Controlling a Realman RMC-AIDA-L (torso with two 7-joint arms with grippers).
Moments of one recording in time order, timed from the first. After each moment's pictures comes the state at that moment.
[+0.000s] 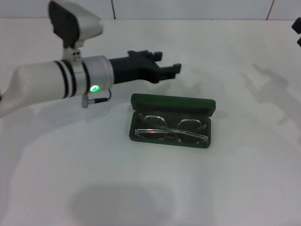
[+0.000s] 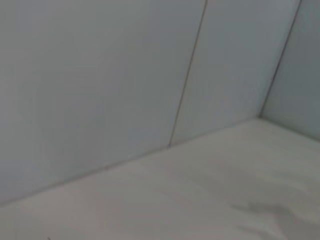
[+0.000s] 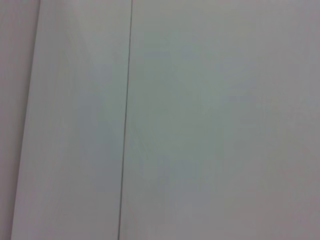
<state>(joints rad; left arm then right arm) -0.75 -2.09 1.37 0.41 1.35 0.88 -1.41 0.43 2.02 -0.60 -0.30 -1.26 -1.56 0.65</state>
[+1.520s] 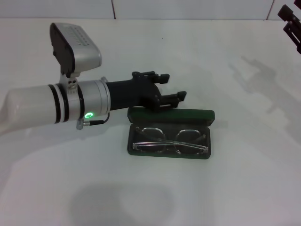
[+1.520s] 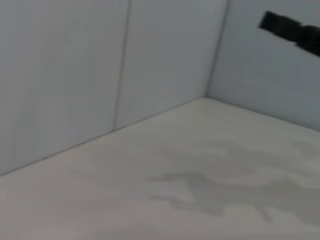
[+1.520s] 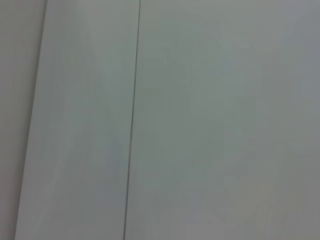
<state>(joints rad) -0.58 -2.09 1.52 0.58 1.33 0.97 -1.34 0.50 2.02 -0.60 -0.28 -1.26 -1.51 0.64</state>
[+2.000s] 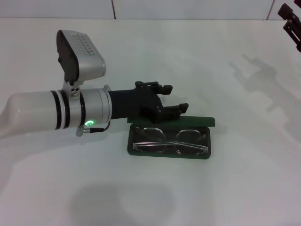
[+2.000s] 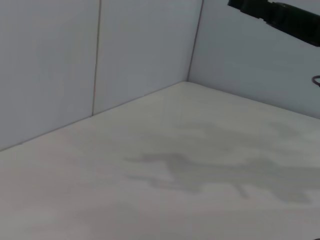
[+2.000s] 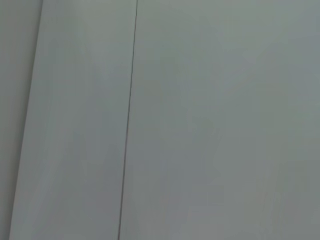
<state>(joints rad) -0.58 -2.09 1.53 0.57 1.39 0.99 -1.35 0.51 2.02 -0.60 -0.28 -1.26 -1.49 0.64</state>
